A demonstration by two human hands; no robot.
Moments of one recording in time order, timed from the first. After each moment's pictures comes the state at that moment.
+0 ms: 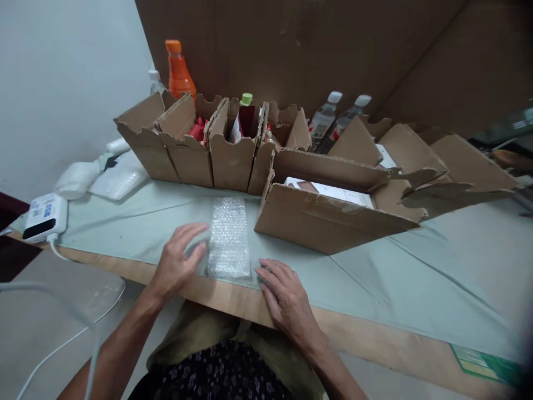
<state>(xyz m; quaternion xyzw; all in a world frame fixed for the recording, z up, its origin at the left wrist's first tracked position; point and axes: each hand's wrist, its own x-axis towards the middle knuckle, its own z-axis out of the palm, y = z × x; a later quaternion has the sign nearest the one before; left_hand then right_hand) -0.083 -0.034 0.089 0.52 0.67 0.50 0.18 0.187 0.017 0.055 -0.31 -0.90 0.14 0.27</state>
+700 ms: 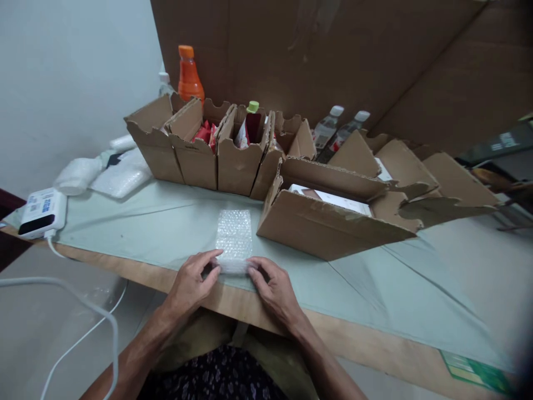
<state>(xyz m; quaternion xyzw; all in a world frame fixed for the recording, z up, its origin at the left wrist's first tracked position) -0.060 -0.057 0.053 0.59 0.67 0.42 0.16 0.146 0.033 0.062 -0.36 -0.81 0.37 0.29</state>
